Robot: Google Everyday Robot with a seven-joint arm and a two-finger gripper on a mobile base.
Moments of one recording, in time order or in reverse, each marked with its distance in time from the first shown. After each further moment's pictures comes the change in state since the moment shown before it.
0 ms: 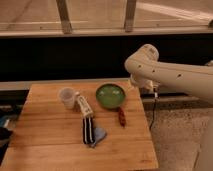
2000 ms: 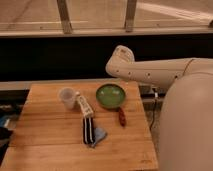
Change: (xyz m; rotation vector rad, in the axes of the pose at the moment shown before) arm -0.054 0.018 0.014 0.268 -0.128 -0.111
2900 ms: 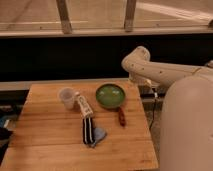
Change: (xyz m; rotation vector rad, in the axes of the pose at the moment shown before) arm 0.011 -0.004 0.078 -0.214 0.161 0.124
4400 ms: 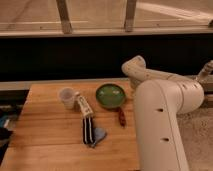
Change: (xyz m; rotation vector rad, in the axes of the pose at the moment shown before) arm 0.014 -0.003 0.115 0.096 0.237 0.051
